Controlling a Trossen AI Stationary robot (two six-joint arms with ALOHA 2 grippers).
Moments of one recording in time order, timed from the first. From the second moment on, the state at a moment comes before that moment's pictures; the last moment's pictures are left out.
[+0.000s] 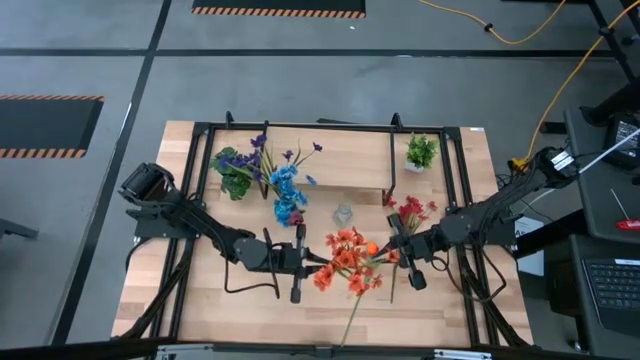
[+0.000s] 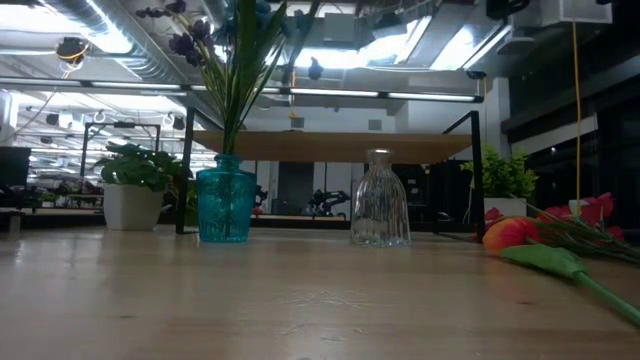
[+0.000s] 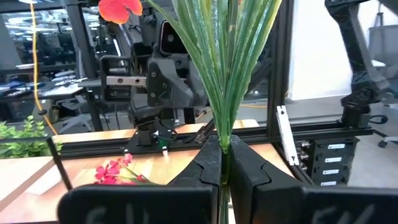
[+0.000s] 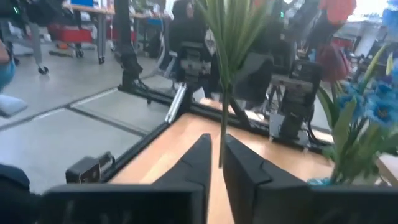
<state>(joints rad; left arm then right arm) -0.49 1.68 0.89 0.84 -0.48 0.07 0.53 1.12 0.44 0.68 0.20 -0.17</state>
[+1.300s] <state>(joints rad) -0.50 1.68 0.89 0.84 -0.48 0.15 0.46 1.55 0.77 0.86 0.18 -0.22</state>
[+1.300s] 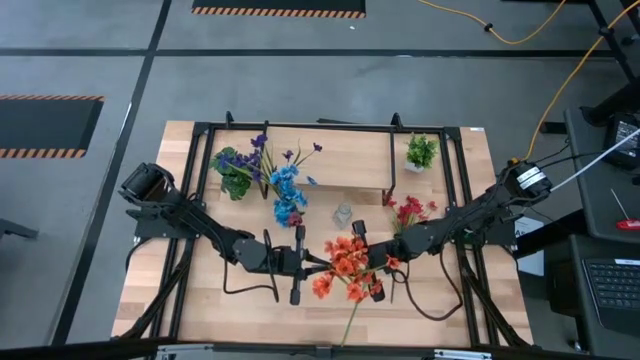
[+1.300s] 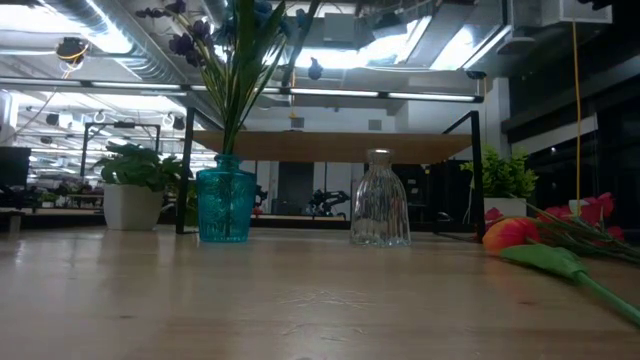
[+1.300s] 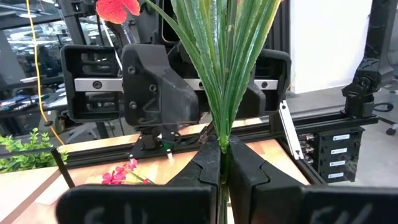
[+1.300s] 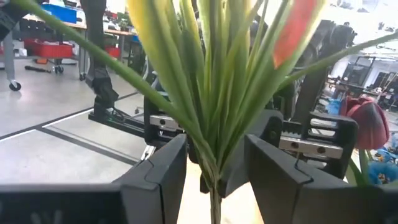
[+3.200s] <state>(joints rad) -0.69 1.68 0.89 0.84 -0.59 0.14 0.50 1.50 0.77 0.76 0.19 -0.19</state>
